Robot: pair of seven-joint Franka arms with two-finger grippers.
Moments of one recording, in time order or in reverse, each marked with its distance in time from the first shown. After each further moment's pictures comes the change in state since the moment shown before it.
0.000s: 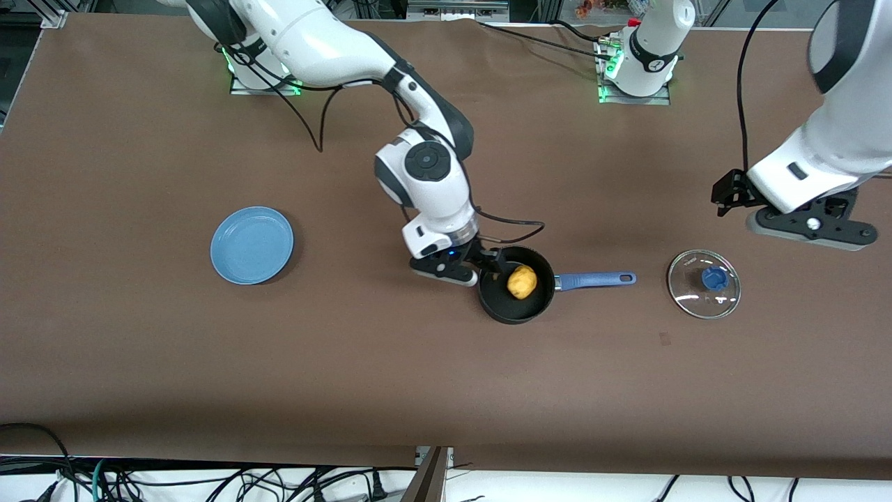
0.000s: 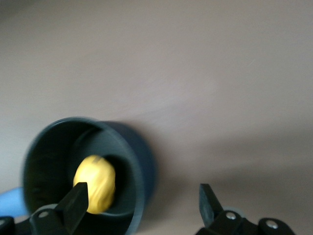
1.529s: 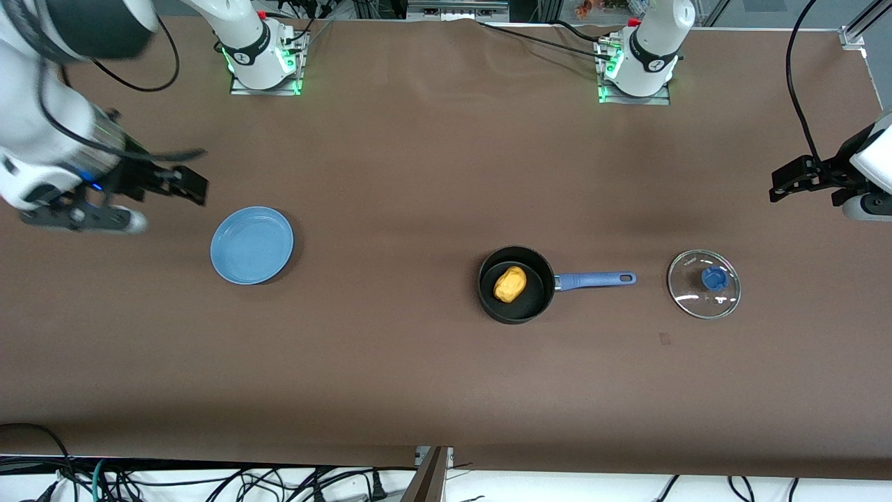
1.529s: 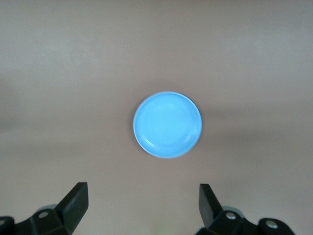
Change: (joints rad) left arm 0.002 -0.092 0.188 -0.123 -0.112 0.026 0.020; right arm -0.519 -0.695 -0.026 -0.257 0.003 -0.785 -0.717
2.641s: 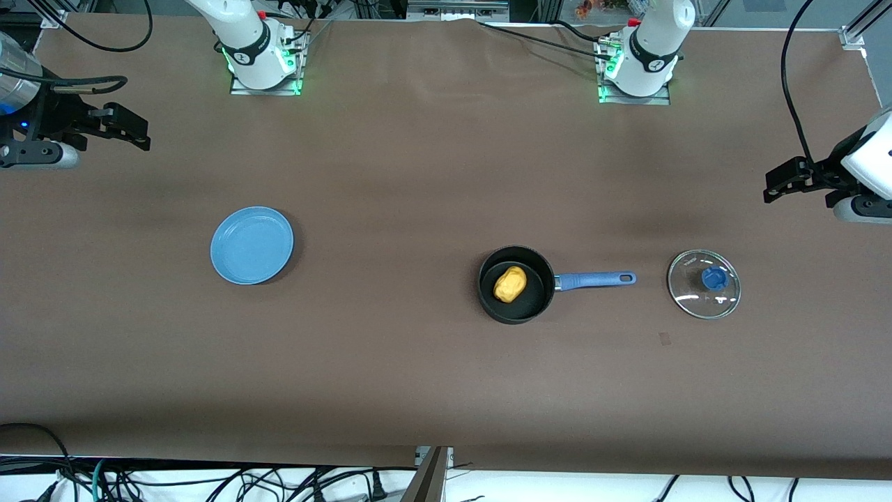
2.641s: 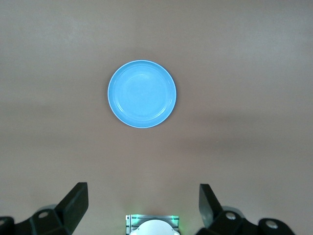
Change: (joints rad) left arm 0.000 0.005 -0.008 0.000 0.000 0.000 -0.001; right arm -0.143 -0.182 0.045 -0.207 -0.013 -0.027 -0.198
